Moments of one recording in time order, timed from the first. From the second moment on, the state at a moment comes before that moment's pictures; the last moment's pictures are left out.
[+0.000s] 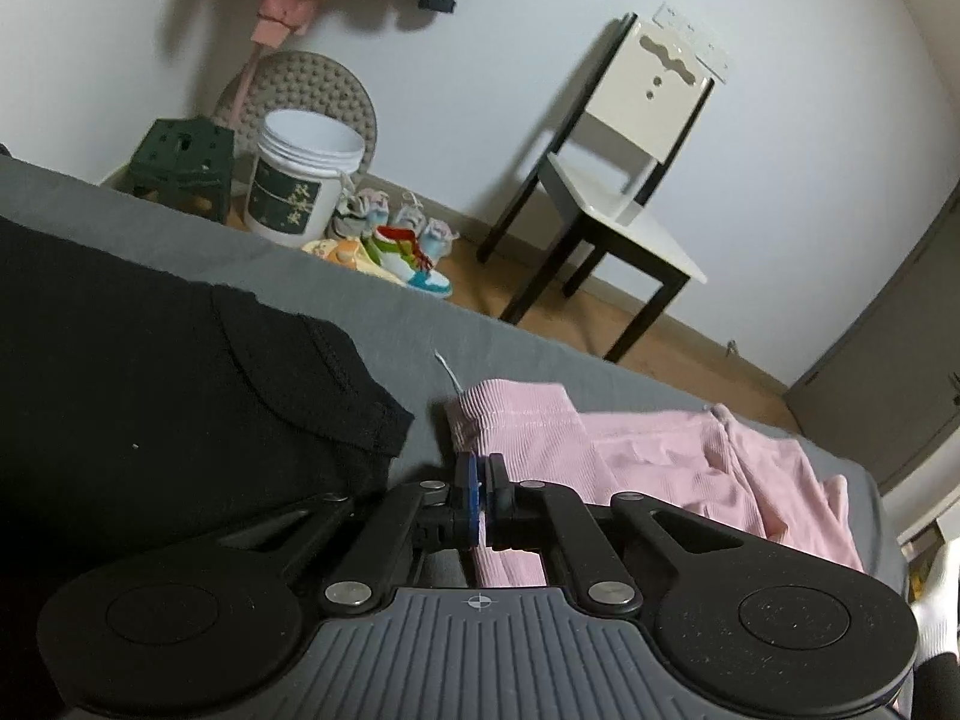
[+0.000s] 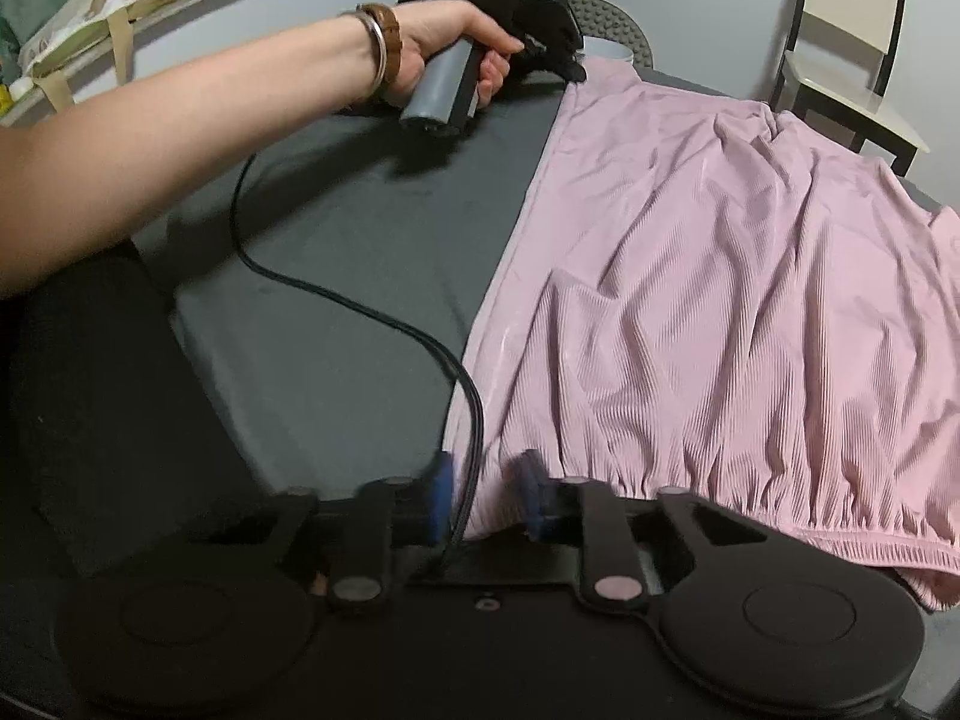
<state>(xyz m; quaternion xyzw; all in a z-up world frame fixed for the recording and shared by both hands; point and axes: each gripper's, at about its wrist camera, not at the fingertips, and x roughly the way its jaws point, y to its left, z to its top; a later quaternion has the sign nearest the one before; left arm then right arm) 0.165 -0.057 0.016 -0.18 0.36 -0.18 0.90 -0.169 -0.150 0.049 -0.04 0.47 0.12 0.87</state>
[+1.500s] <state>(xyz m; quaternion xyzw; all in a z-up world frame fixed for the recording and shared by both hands) 0.171 -0.033 0.023 -0.13 0.35 -0.12 0.92 -0.171 -0.106 0.020 -0.25 0.44 0.13 0.86</state>
